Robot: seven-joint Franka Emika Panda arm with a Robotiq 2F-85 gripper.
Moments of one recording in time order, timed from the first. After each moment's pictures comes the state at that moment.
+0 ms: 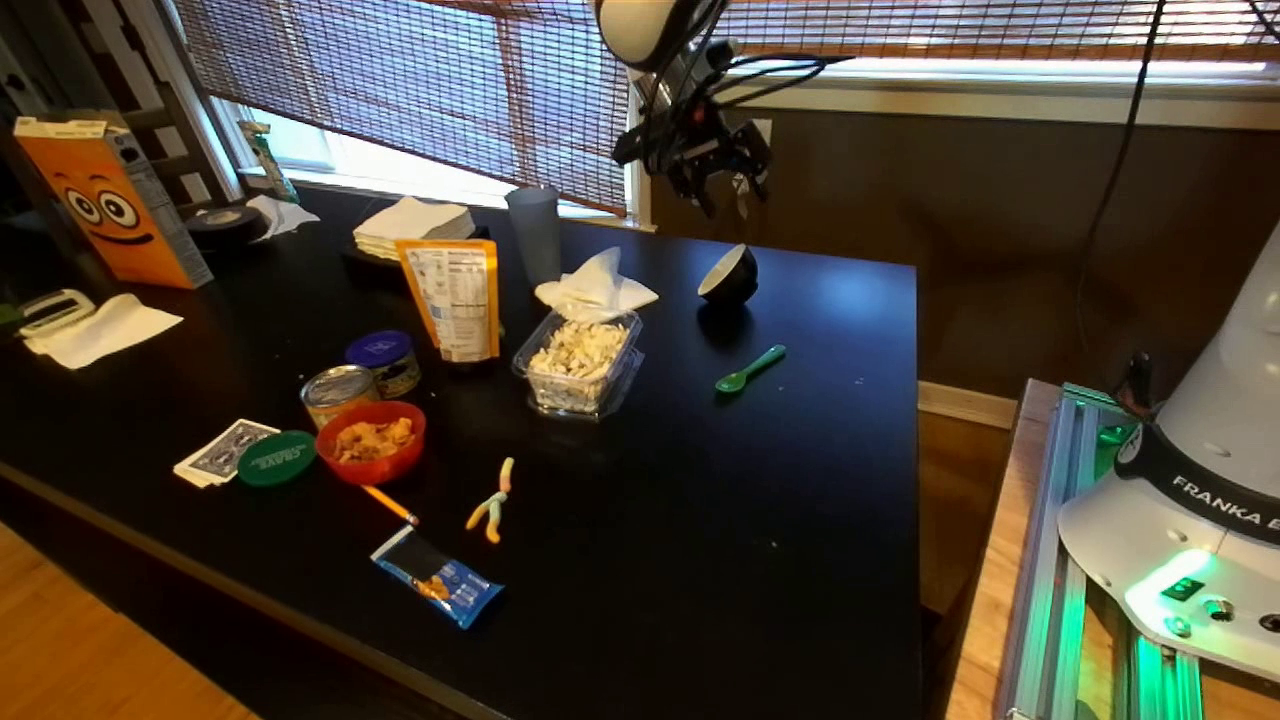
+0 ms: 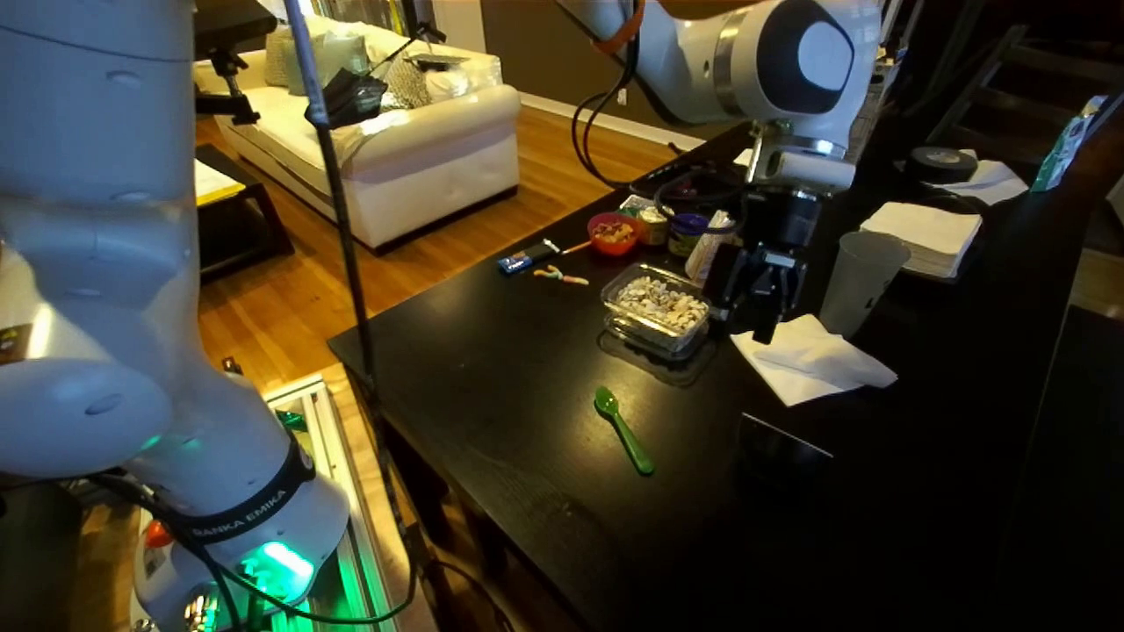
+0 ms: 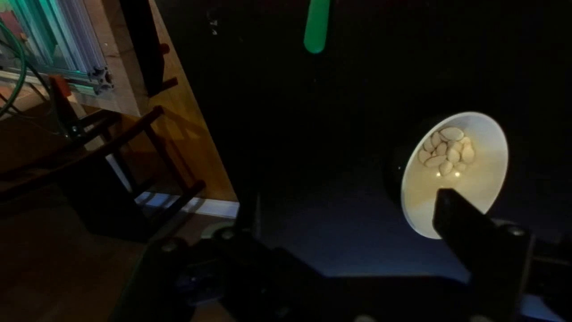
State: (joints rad) arm -0.05 0.44 -0.14 -1.72 -0.32 1.74 1.51
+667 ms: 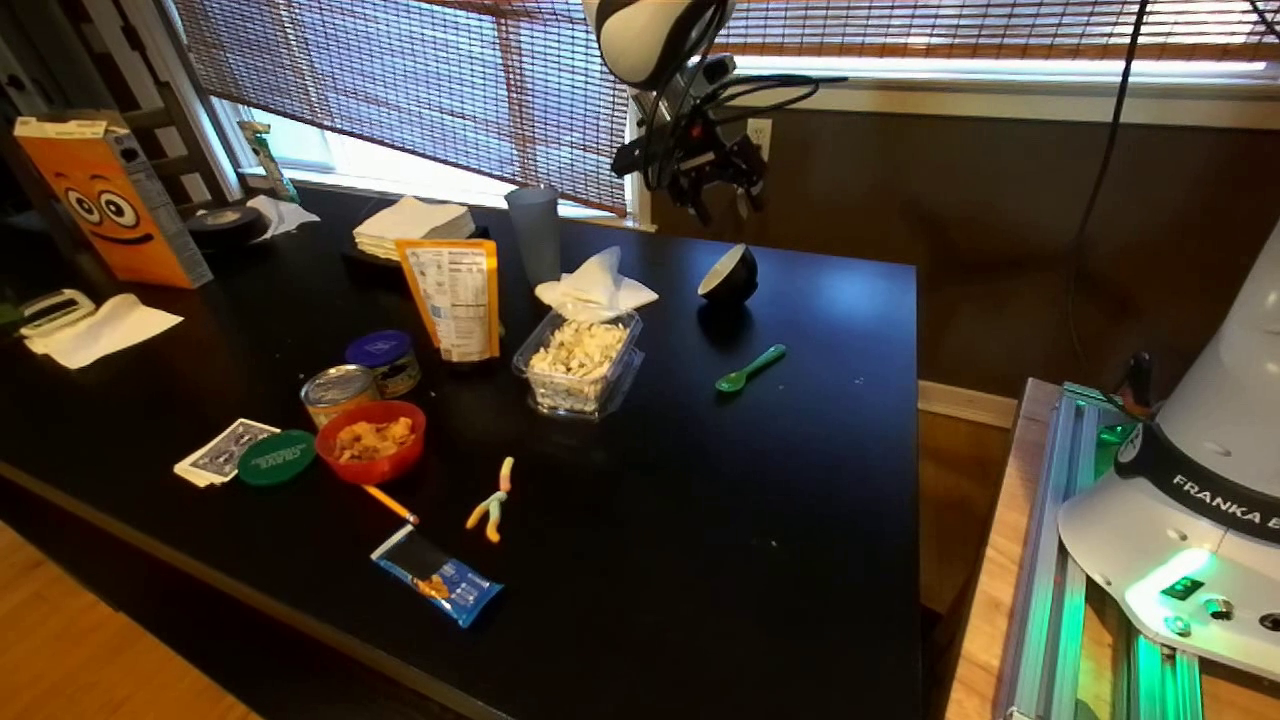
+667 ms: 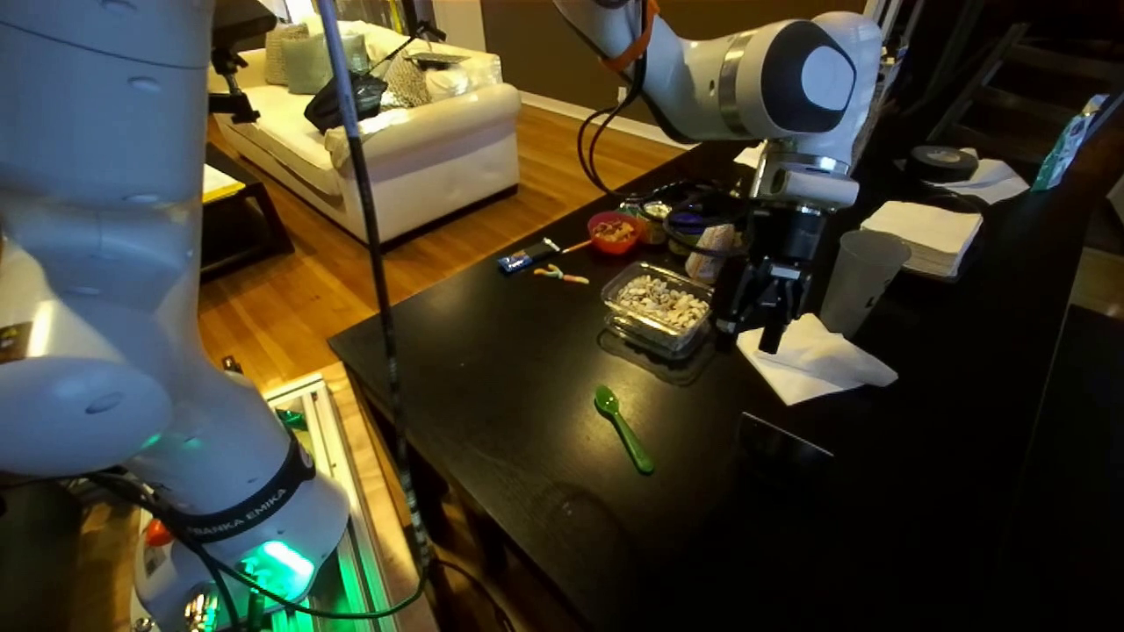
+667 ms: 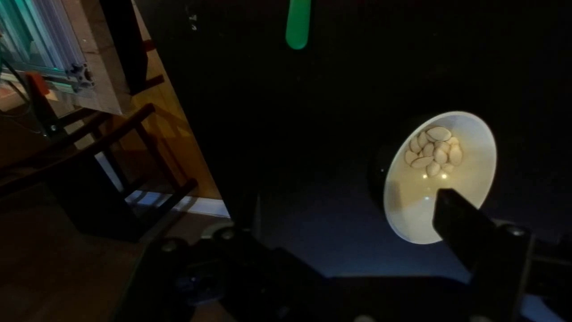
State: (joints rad) arm -0.04 0.47 -0.15 -1.71 -0.32 1.79 1.50
